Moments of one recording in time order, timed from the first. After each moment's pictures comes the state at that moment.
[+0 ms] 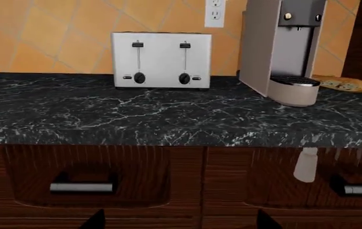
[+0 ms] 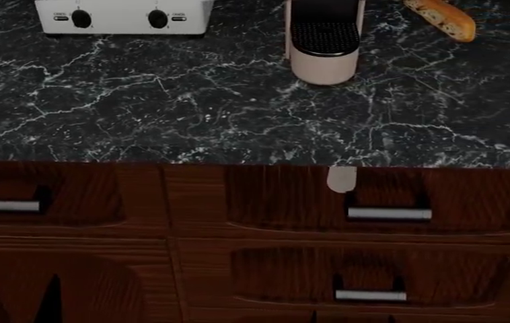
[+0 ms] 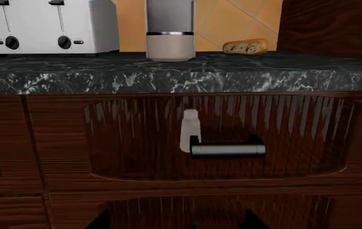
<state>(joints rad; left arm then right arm) 0.06 -0.13 -0.02 0.87 -0.22 -0.79 -0.13 0.00 0.14 -0.16 0.01 0.14 -0.06 0.18</state>
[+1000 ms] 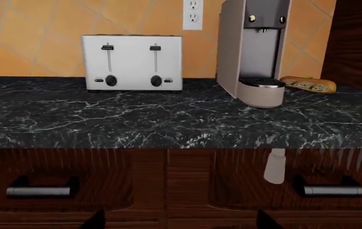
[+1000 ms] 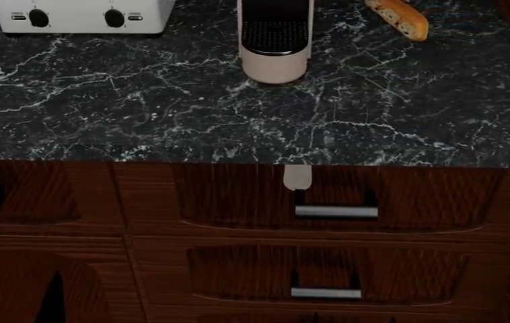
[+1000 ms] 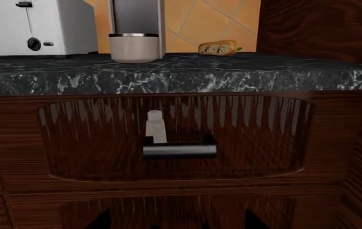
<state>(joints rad) 0.06 -0.17 -0.01 0.84 -0.25 -0.74 -0.16 -0.01 0.17 -0.19 0.01 0.16 -0.08 0.22</state>
